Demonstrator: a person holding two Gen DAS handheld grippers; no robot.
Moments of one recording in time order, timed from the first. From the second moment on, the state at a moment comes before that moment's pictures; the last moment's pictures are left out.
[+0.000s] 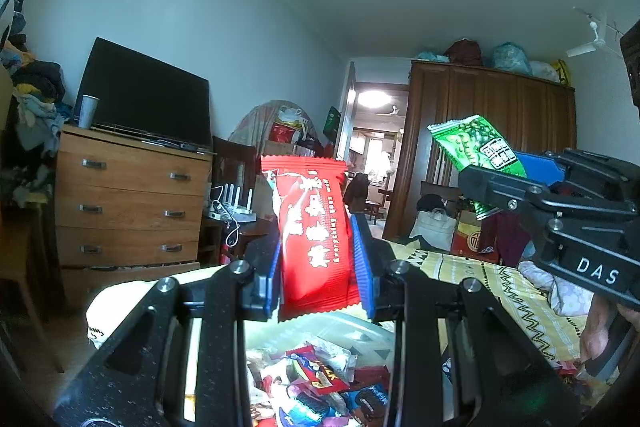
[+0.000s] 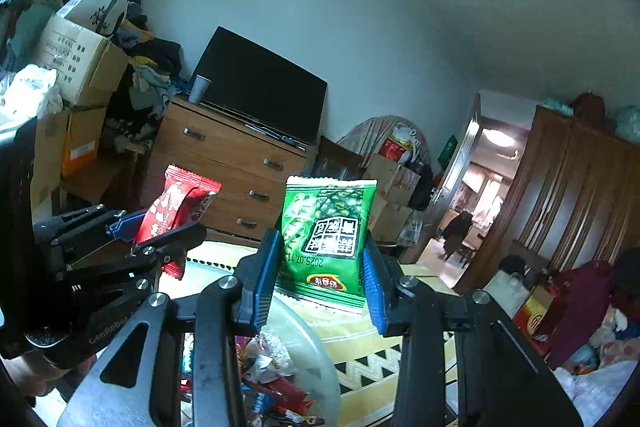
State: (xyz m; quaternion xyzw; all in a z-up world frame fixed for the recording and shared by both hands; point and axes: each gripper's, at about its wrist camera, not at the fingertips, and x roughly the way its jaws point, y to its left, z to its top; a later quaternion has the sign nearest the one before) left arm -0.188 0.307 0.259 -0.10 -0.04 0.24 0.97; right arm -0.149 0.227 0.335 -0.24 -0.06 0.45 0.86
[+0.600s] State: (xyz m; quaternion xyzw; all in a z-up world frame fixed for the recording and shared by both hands) left arm -0.184 0.312 0.258 -0.08 -0.04 0.24 0.97; right arm -0.108 0.233 0.326 -0.19 0.05 0.47 0.86
